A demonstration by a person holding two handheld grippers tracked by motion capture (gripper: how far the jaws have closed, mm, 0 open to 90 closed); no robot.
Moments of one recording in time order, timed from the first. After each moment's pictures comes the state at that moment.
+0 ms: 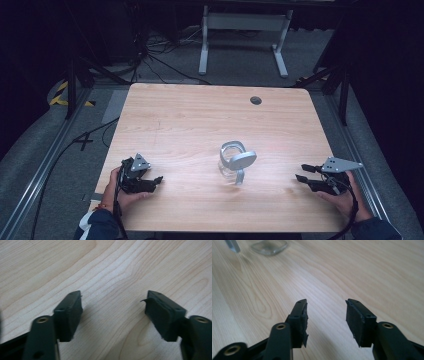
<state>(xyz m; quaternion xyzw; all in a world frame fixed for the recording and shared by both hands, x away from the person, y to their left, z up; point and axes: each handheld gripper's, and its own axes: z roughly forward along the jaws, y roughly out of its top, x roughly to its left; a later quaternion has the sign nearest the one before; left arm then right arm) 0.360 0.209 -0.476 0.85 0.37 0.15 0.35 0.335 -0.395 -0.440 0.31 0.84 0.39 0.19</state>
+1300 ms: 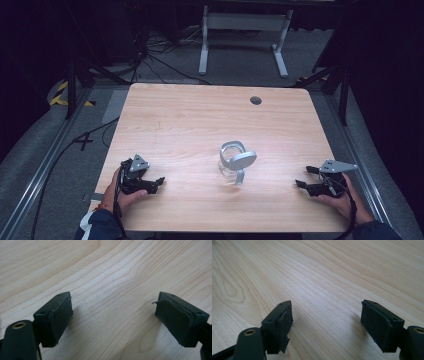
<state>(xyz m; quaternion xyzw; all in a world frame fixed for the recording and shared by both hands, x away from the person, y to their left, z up) 0.360 0.209 -0.480 0.84 0.38 0.16 0.35 0.342 -0.403 -0.467 0.37 0.84 0.37 0.18</state>
